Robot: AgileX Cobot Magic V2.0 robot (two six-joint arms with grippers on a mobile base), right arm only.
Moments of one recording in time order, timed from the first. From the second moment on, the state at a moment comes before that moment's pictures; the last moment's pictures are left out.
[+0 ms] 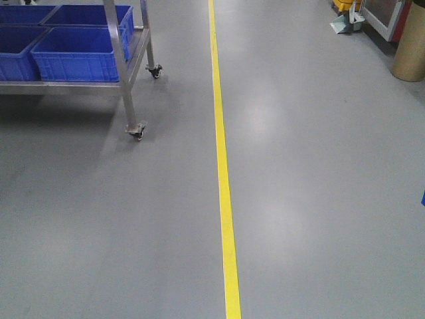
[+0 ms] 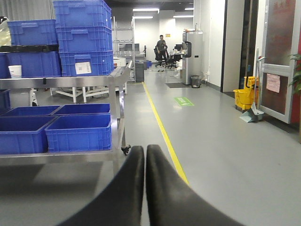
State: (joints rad) arm 0.06 0.14 -0.30 0.20 0.28 -0.24
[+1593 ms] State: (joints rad) arm 0.06 0.14 -0.30 0.20 0.28 -0.24
